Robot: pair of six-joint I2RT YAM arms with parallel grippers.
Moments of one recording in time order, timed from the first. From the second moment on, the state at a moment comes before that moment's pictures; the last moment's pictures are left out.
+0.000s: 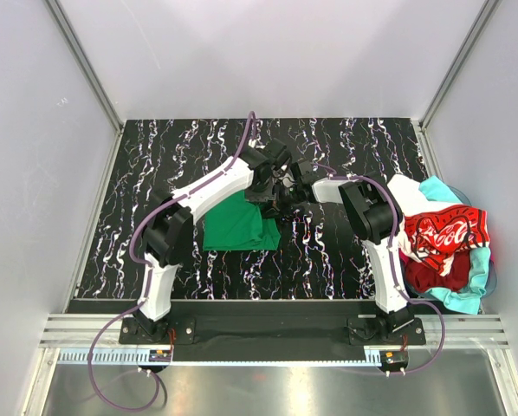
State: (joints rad) left arm -0.72 2.06 1.84 -1.05 -0.28 -0.67; right arm 0.46 2.27 1.39 -0.06 -0.82 0.87
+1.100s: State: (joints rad) left arm -0.72 2.14 1.88 -1.01 -0.17 -0.66; right arm 0.42 2.21 1.44 -0.34 -0.73 0.77
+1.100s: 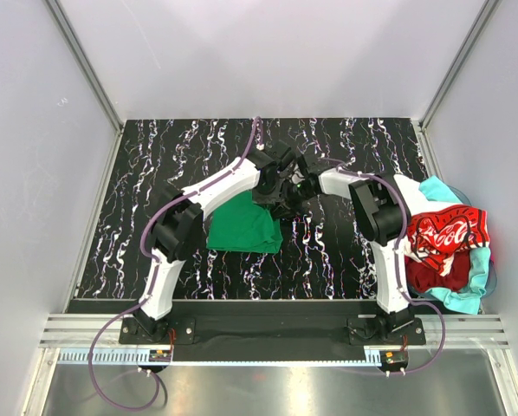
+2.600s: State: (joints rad) left arm -0.35 1.75 1.22 -0.46 0.27 -0.52; right arm 0.49 2.01 1.12 -0.45 -0.77 0.62
